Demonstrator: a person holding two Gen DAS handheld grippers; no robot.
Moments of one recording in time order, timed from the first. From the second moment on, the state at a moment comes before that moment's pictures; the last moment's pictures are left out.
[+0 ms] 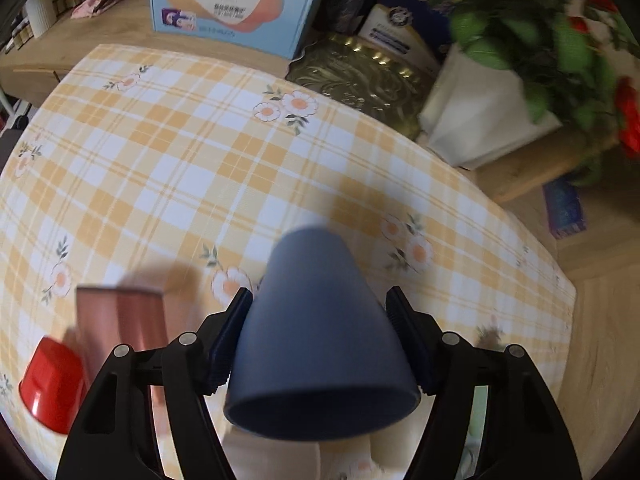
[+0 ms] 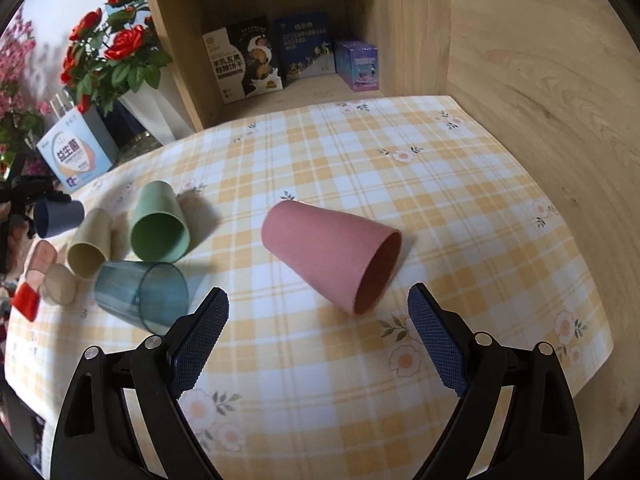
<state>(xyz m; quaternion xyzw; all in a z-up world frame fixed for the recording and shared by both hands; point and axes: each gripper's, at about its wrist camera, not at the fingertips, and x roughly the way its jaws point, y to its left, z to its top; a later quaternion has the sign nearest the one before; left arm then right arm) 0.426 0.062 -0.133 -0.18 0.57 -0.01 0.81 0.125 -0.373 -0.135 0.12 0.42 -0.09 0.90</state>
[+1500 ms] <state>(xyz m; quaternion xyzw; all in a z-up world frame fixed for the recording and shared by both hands) 0.207 -0.245 -0.151 -0.06 0.56 -0.22 0.79 0.011 -0.458 -0.121 0.18 0.36 -0.16 0.90</state>
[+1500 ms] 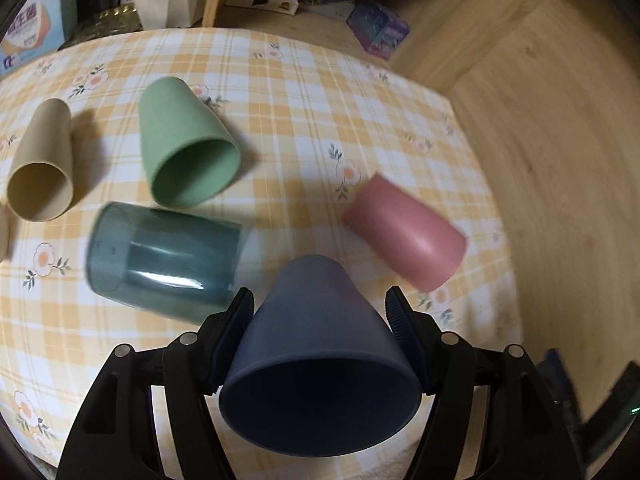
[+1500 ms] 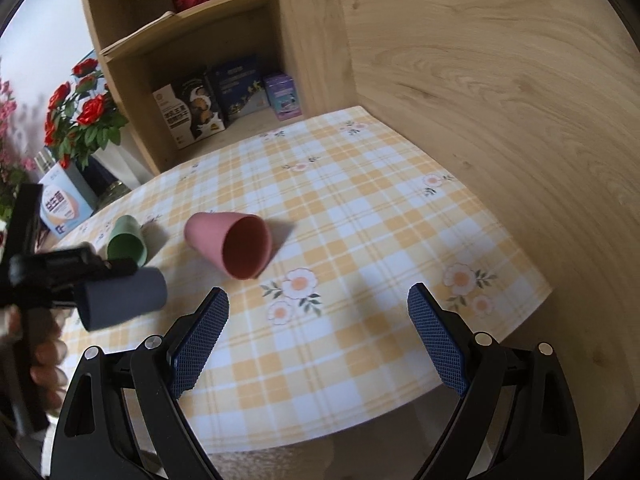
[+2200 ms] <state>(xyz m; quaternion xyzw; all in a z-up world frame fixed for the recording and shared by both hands) 0.177 -0.268 -0.194 -0.01 0.61 -0.22 0.76 0.002 -0.464 -0.128 0.18 0.37 -0.17 0.90</state>
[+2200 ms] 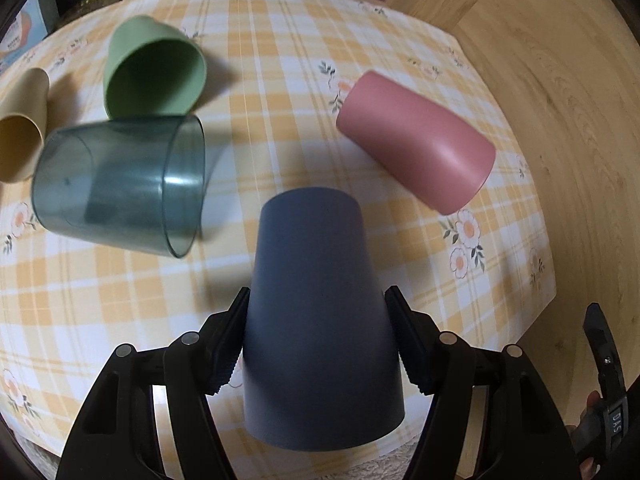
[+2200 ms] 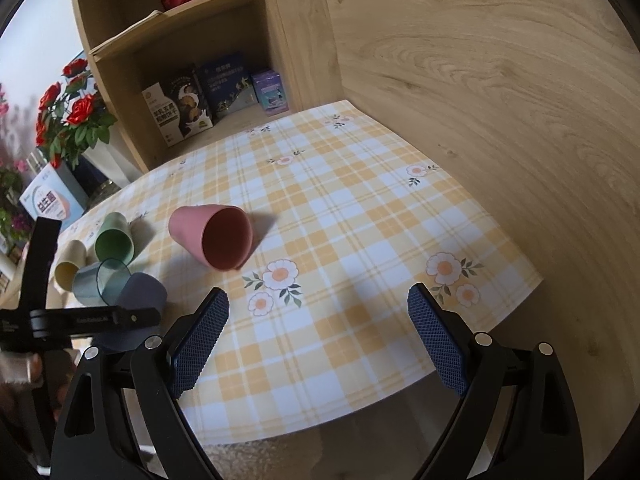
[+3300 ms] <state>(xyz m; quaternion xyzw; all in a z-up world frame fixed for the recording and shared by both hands) 0.156 -0.173 -0.125 0.03 0.49 -0.22 0.84 0.029 -0.395 -0.093 0.14 0.38 -0.12 0.91</state>
